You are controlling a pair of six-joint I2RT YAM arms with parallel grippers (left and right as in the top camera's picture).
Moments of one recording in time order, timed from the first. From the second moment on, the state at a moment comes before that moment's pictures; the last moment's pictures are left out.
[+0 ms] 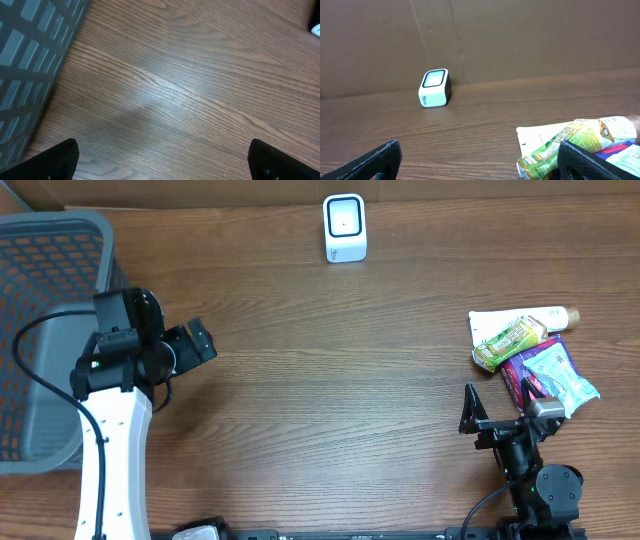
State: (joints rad) left arm 0.20 1.31 1.15 -0.89 0.07 -0.28; right arm 0.09 0.01 0.02 -0.03 -0.06 0.17
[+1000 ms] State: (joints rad) left arm 0.00 0.26 0.22 -0.11 0.04 0.14; right arm 0.09 0.01 0.02 -0.03 -0.06 0.17
